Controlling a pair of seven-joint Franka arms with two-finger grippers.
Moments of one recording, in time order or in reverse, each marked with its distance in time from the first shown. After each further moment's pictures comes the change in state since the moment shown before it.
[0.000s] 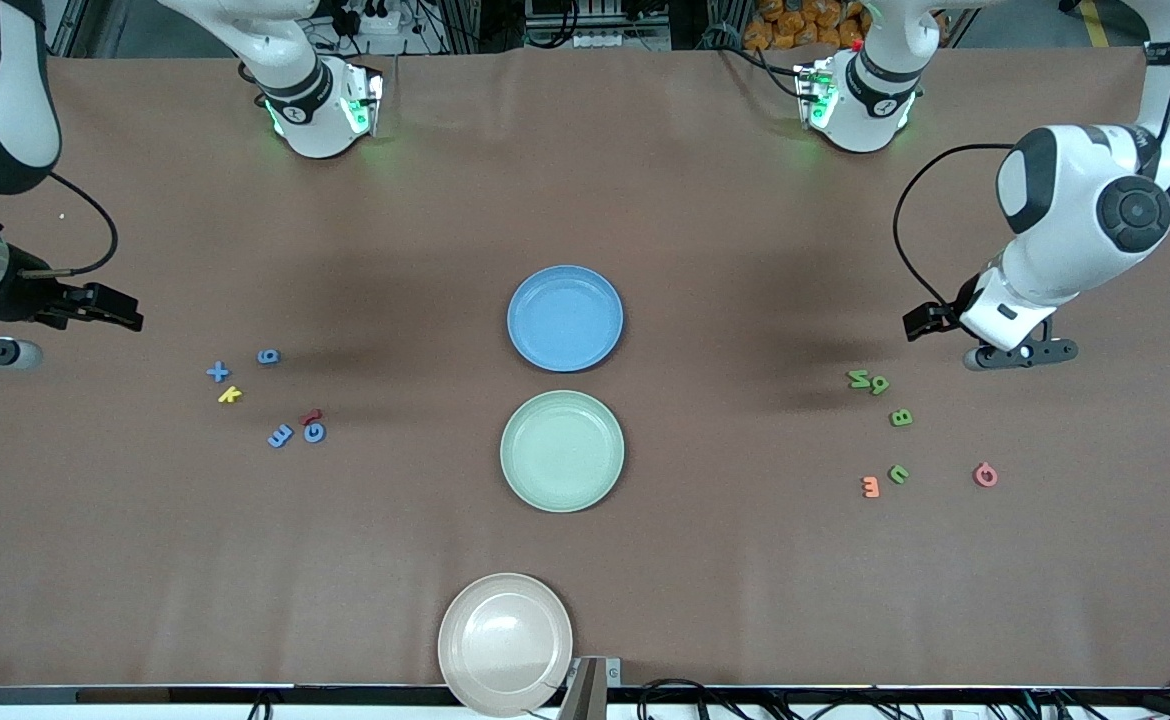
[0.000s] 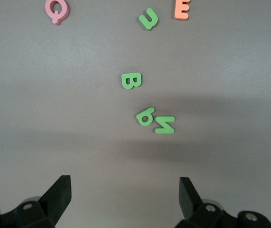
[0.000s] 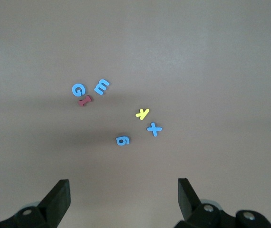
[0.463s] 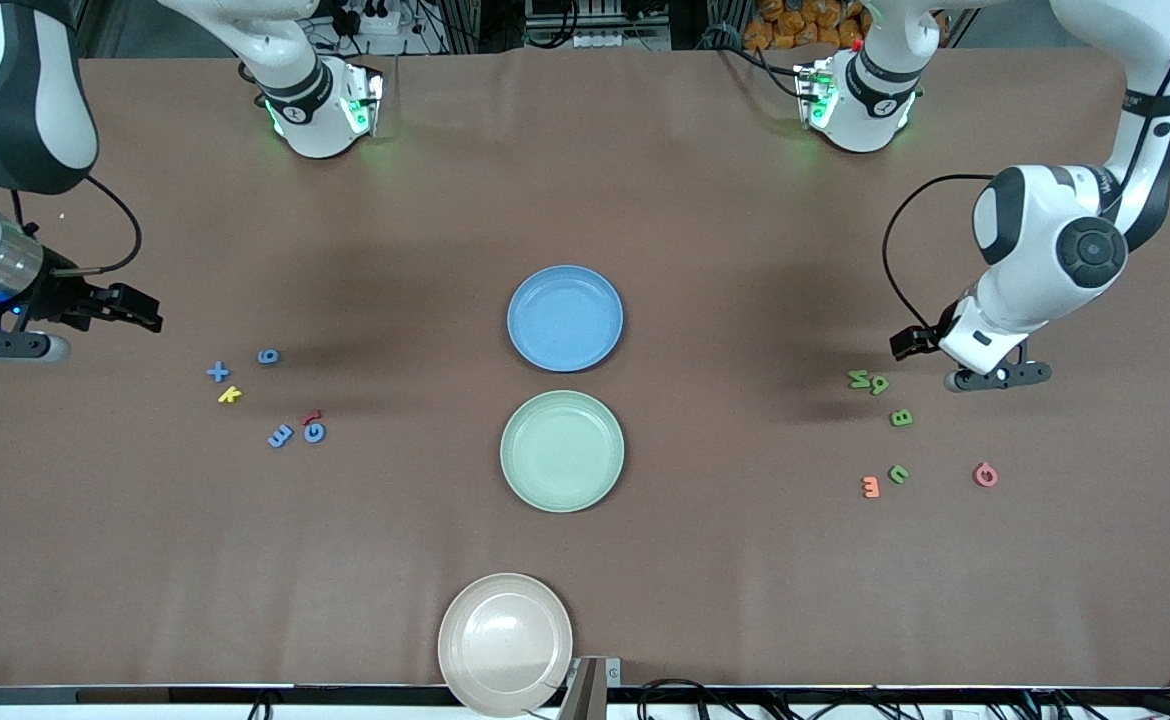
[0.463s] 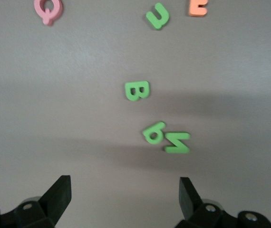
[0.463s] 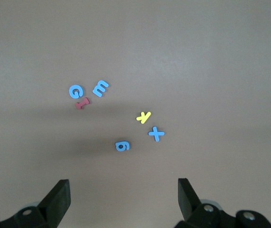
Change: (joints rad) left arm 0.002 0.116 0.000 -0.001 0.064 0.120 -0.031; right arm 0.000 -0.062 0.000 -0.161 0.000 0.145 0.000
